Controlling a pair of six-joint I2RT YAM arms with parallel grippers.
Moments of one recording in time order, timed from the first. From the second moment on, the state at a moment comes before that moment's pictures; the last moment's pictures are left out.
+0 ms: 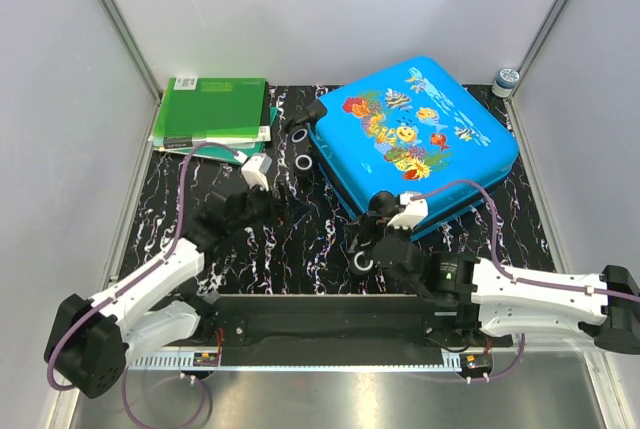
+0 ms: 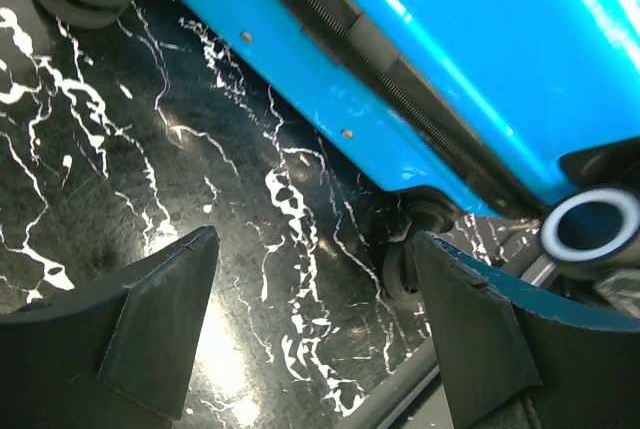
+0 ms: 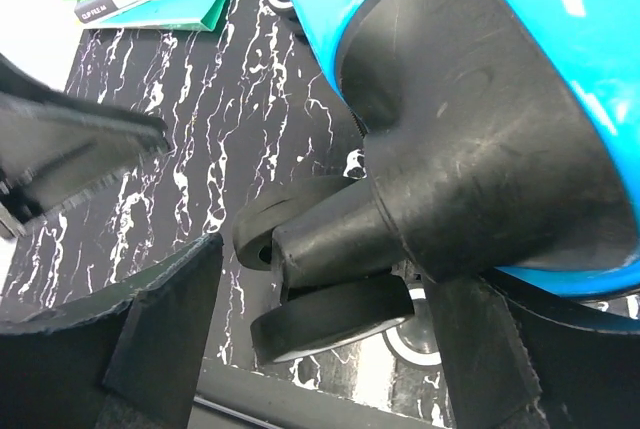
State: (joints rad) left arm -0.54 1.01 0.59 0.00 0.23 -0.52; right arm 1.29 0.94 0.65 -0.25 0.86 0.95
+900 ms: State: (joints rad) left arm -1.08 1.13 0.26 0.78 -0.01 -0.47; right arm 1.25 1.05 0.85 -0.50 0.76 0.95
